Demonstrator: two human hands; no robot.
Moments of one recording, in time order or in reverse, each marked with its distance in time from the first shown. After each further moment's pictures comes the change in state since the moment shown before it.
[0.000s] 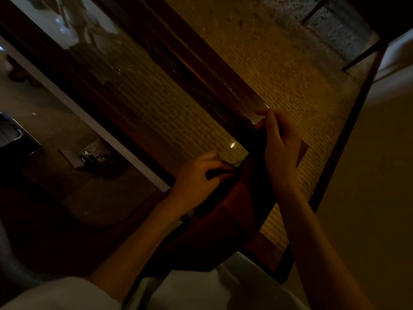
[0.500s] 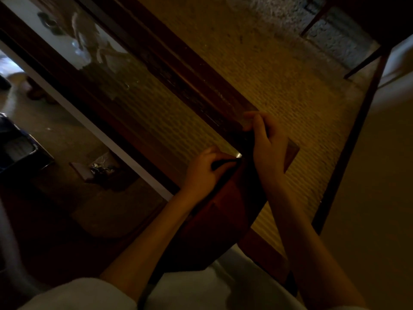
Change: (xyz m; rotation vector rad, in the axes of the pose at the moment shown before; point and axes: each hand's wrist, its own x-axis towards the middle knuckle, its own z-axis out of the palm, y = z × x) left_hand 0.023 0.007 0.025 0.012 0.076 -0.072; right_hand 0.000 0.003 0.000 0.063 -0.007 0.037
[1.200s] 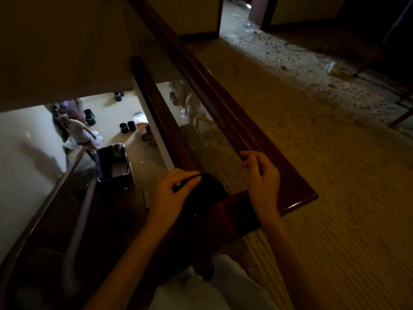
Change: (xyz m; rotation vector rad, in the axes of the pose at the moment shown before) left_hand -0.114 0.068 -0.039 0.034 0.737 -0.016; right_hand -0.031 -0.013 -0.011 0.255 -0.341 -0.206
